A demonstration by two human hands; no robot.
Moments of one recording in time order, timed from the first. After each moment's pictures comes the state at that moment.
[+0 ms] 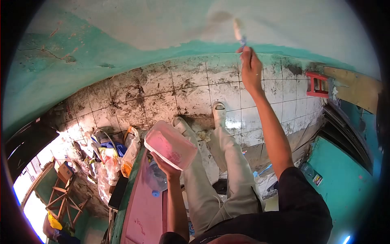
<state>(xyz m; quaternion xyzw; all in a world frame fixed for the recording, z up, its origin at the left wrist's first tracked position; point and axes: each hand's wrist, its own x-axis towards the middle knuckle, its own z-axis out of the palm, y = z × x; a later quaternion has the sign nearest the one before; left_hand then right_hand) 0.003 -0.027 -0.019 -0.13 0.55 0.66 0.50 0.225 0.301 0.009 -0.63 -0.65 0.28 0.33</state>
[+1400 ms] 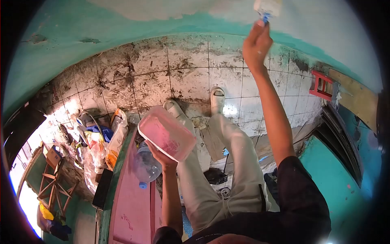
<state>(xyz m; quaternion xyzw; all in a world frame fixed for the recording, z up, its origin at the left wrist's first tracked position) 0.019 -0.044 -0.096 -0.23 0.49 0.67 0.51 0.204 0.334 -0.077 -0.58 -0.69 0.15 0.40</state>
